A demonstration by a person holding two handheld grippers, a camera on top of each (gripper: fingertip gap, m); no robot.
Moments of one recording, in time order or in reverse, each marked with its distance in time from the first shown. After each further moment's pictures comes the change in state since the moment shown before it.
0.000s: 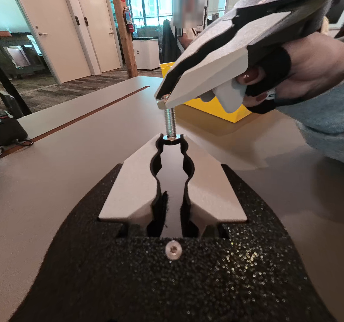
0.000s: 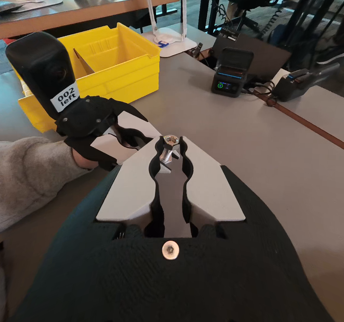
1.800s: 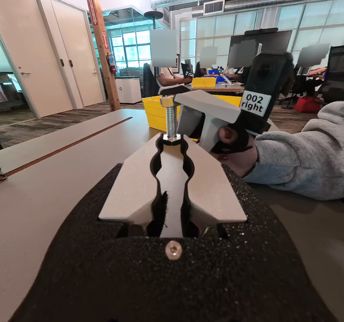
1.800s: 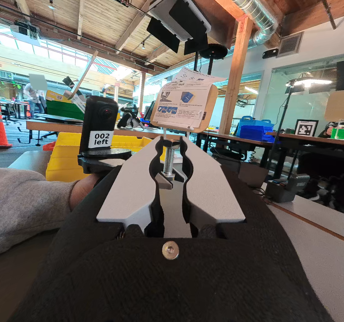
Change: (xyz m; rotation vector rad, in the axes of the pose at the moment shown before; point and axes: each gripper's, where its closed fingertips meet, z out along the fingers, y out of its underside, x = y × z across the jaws) left arm 0.021 -0.029 -0.008 0.190 0.123 -0.004; right arm -0.026 -0.027 -0.029 0.810 -0.042 -0.155
